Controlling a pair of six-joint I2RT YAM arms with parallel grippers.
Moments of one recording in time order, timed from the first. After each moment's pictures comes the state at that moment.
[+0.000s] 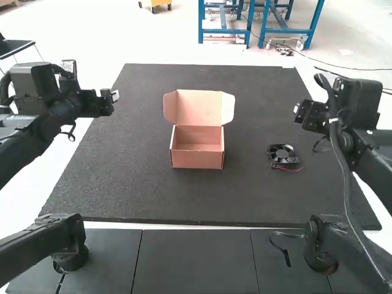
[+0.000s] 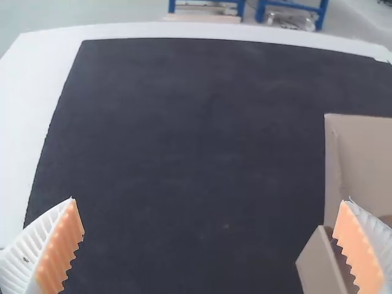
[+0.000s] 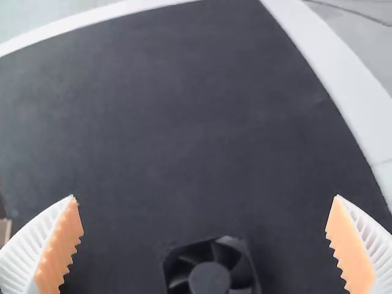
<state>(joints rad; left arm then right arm) 0.05 0.81 0.67 -0.14 0.23 -0.05 0.03 0.72 0.63 -0.31 0.05 0.15</state>
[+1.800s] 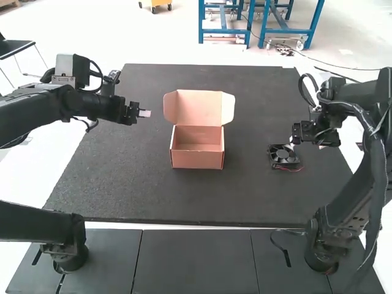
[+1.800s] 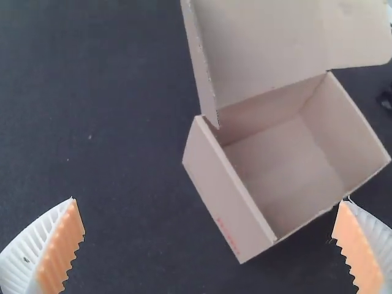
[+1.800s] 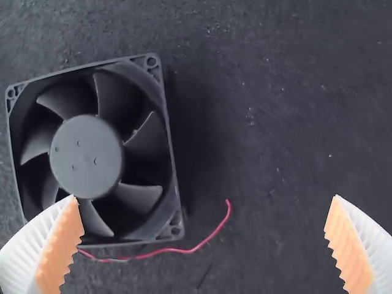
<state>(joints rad) -0.06 1.13 0.87 -0.39 0.50 0.14 -0.14 1.57 0.97 -0.59 -0.03 -0.14</state>
